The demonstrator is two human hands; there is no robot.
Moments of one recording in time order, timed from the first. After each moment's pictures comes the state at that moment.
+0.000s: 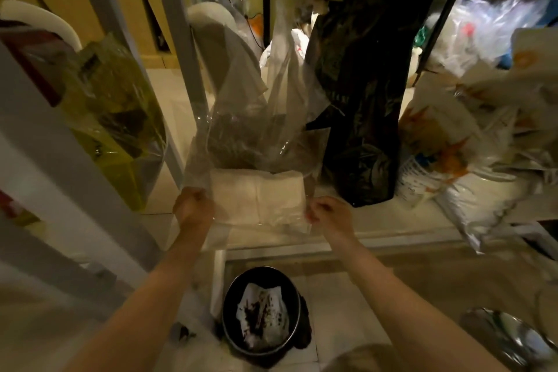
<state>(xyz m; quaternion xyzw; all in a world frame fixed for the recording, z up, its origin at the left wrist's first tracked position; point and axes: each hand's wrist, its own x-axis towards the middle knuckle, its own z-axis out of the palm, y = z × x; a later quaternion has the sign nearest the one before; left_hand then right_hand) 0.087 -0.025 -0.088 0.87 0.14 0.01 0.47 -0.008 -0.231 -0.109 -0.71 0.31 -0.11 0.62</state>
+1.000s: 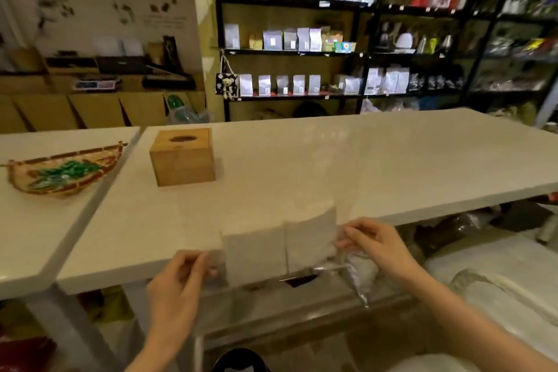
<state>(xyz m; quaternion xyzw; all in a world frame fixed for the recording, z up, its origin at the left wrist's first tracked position) -0.128 0.009 0.274 0.81 -0.12 0.09 0.57 -0.228 -0.286 0.285 -0.78 0.13 -0.18 0.59</state>
